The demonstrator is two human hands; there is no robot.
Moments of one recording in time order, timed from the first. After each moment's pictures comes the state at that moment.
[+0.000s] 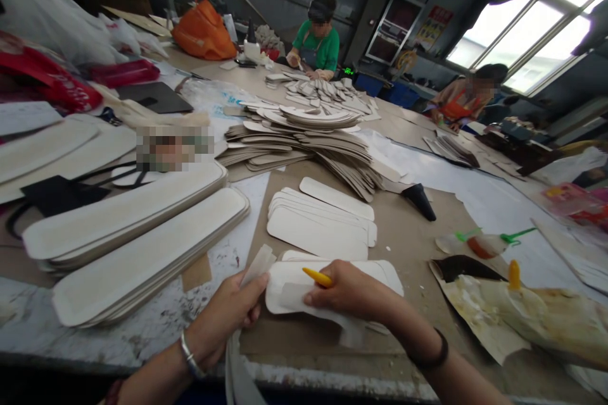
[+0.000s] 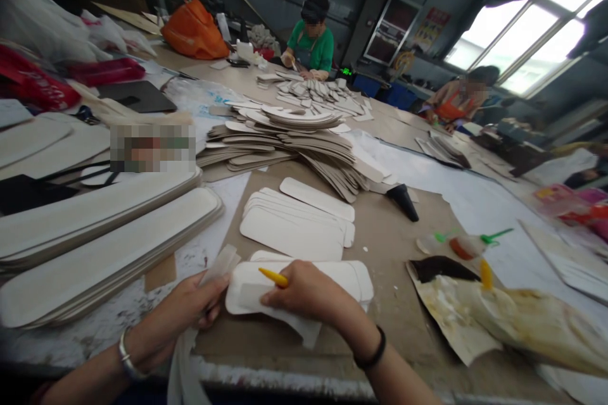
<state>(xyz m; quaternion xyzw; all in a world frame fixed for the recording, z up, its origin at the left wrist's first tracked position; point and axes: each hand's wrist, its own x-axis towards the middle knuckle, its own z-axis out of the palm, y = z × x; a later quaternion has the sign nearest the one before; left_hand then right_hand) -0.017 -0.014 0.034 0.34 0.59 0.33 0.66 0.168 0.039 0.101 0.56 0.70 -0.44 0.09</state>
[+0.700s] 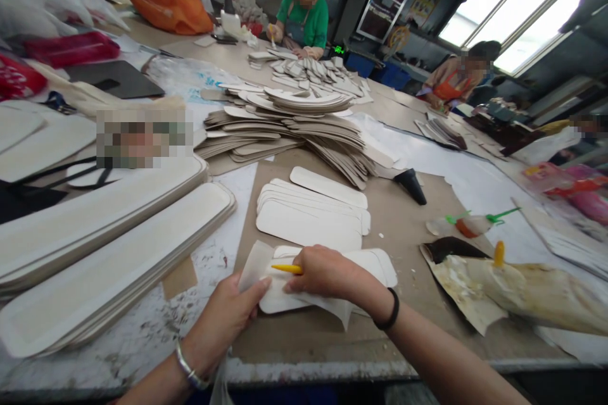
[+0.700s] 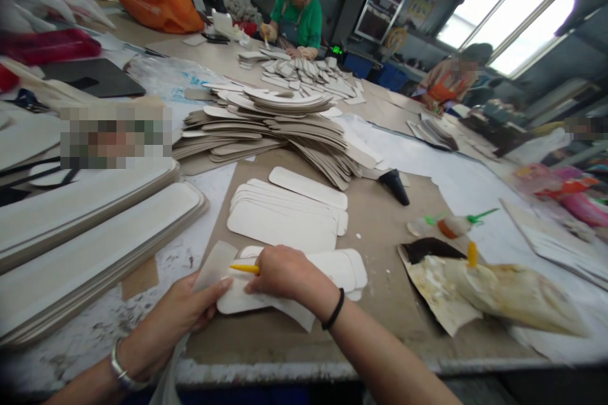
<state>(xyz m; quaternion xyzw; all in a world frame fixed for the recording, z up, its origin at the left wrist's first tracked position) -0.008 -0.007 0.026 0.34 0.62 0.31 0.64 0.140 0.061 0.092 0.52 0.77 -0.30 0.20</state>
